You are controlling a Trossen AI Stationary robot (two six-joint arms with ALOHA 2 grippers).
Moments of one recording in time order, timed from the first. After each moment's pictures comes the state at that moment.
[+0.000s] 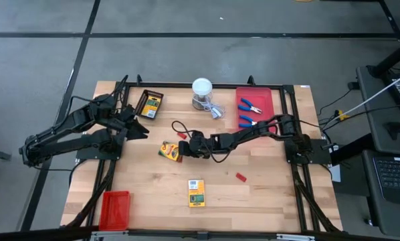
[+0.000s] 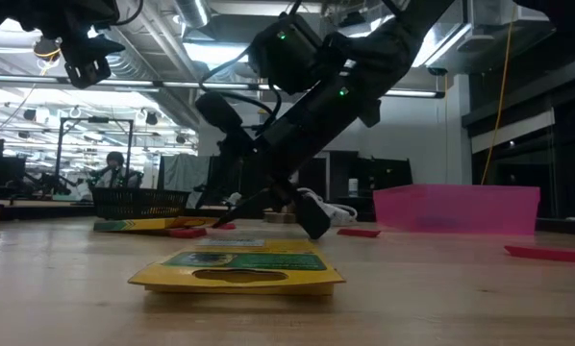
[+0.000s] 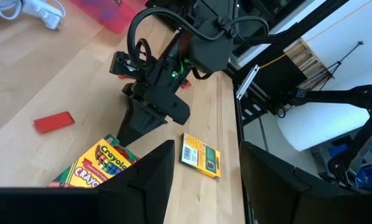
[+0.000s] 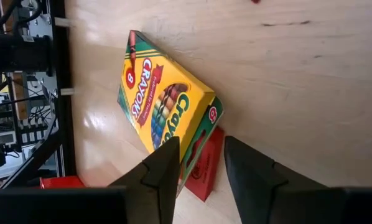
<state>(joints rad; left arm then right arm) 0.48 0.42 0.58 -0.59 0.64 -0.49 0.09 2.18 1.32 0.14 0.10 1.53</state>
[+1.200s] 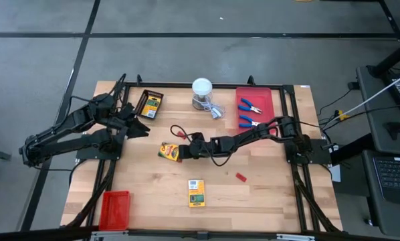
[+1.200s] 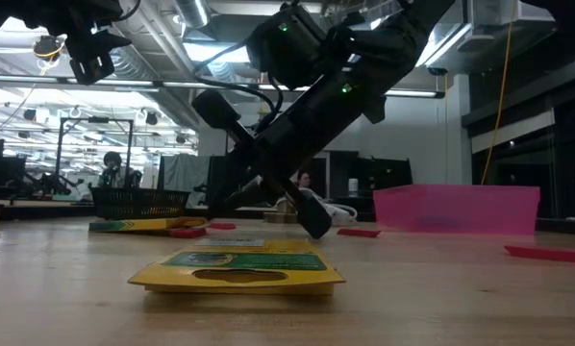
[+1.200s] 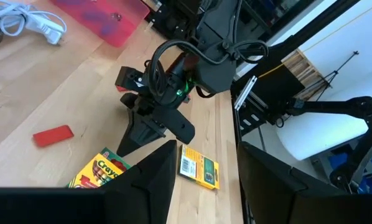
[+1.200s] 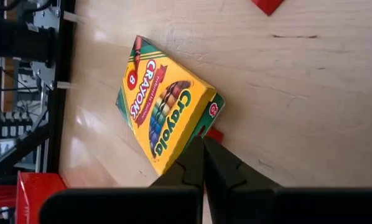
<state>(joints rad) 0.48 0.42 0.58 -0.54 0.62 -0.52 0.13 2.18 1.32 0.15 0.19 1.43</state>
